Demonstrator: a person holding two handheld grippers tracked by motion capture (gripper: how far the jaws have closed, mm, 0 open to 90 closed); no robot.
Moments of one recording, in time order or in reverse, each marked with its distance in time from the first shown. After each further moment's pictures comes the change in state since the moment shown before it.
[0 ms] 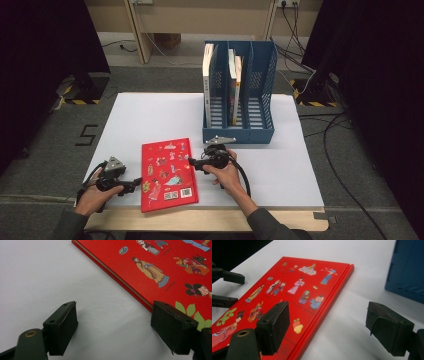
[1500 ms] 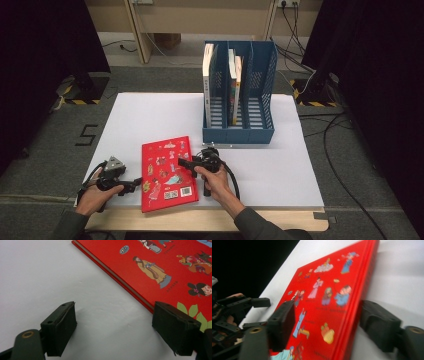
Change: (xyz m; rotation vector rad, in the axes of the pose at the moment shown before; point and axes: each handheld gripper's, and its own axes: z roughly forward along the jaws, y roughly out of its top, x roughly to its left) left arm 0.001 0.000 0.001 -0.005 -0.003 -0.011; right arm 0.015 -0.018 0.024 -0.073 0.141 0.339
